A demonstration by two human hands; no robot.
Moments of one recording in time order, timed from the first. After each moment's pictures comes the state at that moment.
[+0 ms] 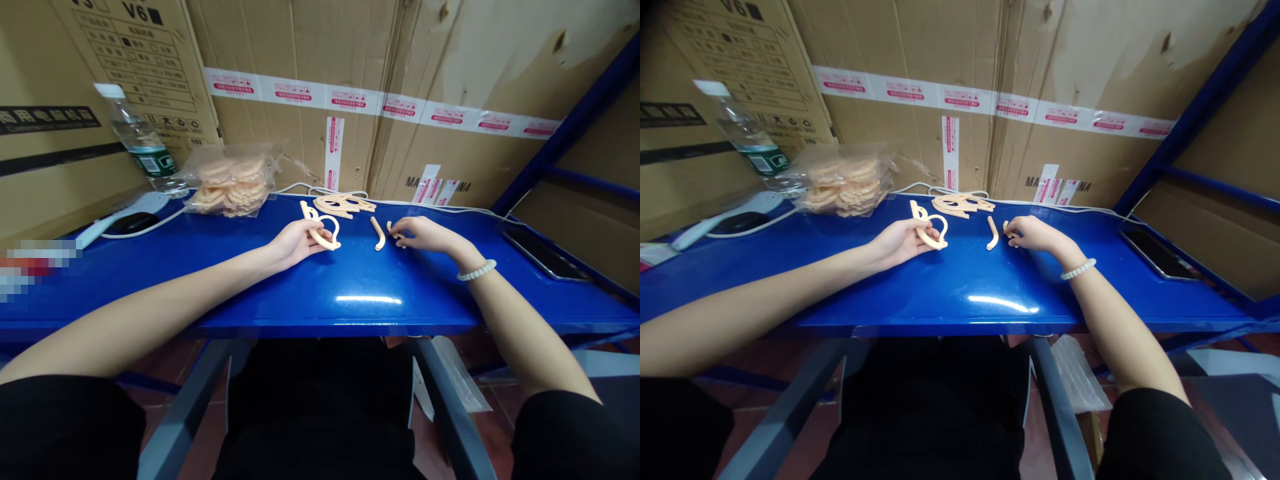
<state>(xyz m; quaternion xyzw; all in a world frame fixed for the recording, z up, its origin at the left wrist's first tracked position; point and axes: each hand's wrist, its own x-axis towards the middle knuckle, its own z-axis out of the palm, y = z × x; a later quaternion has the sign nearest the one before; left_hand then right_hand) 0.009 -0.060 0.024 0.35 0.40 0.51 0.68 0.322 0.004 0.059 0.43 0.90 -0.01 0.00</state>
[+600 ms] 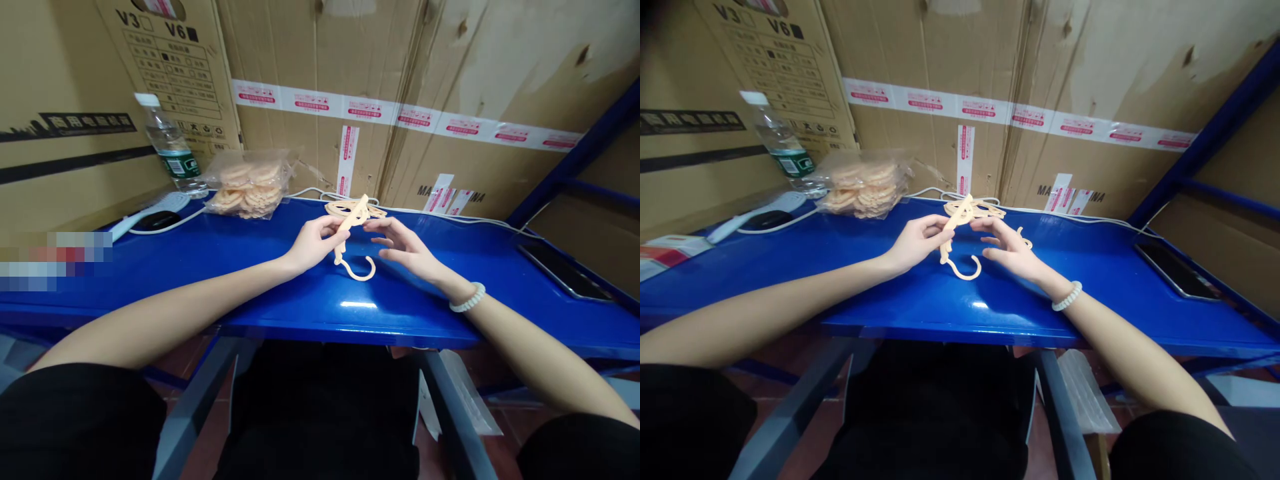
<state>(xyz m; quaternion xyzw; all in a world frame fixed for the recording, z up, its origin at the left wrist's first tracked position) 0.011 -0.057 0.008 0.64 0.35 0.55 0.40 0.254 -0.050 0.037 0.21 0.83 -0.38 -0.35</state>
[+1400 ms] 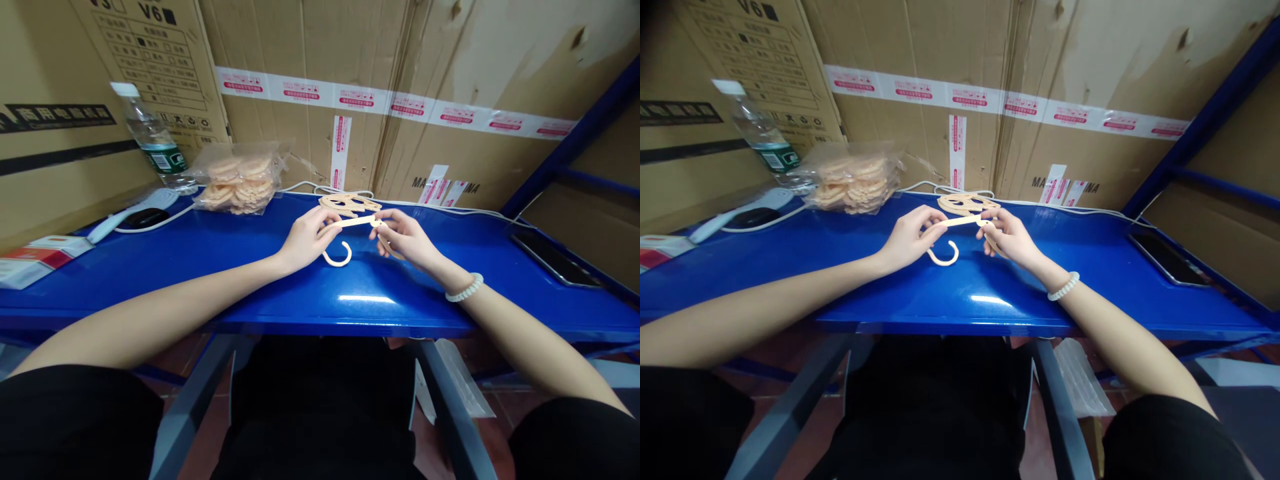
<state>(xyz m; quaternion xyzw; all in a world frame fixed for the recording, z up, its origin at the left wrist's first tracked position) 0.004 -0.059 0.005 0.76 0.40 0.50 0.13 0.254 -0.043 0.031 0.31 0.71 -0.48 -0.41</state>
